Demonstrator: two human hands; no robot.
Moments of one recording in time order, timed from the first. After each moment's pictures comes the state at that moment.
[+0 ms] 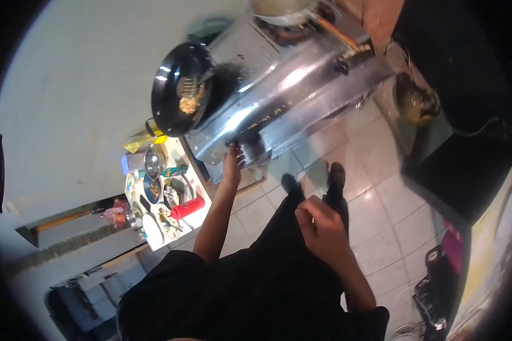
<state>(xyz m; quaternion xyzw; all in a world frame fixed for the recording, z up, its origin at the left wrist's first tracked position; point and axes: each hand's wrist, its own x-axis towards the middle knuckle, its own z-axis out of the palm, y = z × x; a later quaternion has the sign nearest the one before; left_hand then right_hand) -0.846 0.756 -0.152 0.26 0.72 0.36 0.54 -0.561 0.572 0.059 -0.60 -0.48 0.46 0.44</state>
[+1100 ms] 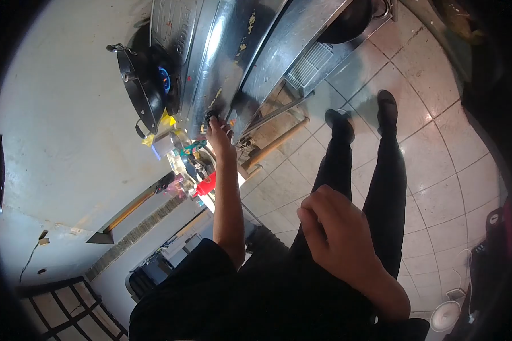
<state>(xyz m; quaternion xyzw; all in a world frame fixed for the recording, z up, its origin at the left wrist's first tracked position) -0.827 0.753 -0.149 0.38 0.81 0.32 0.33 -0.495 0.552 -0.031 -0.55 -0.38 0.59 0.45</state>
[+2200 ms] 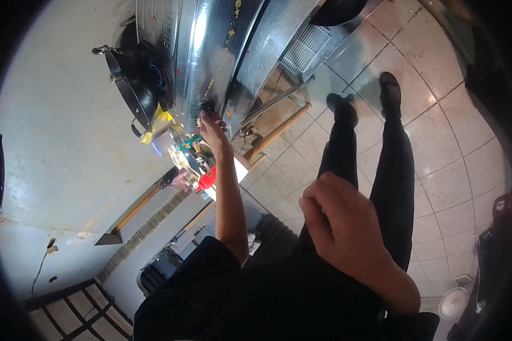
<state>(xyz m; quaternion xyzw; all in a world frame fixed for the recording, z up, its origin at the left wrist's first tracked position) -0.841 0.751 -0.150 0.48 0.78 0.30 0.26 -0.498 0.558 -0.037 -0.55 -0.37 0.59 0.45</state>
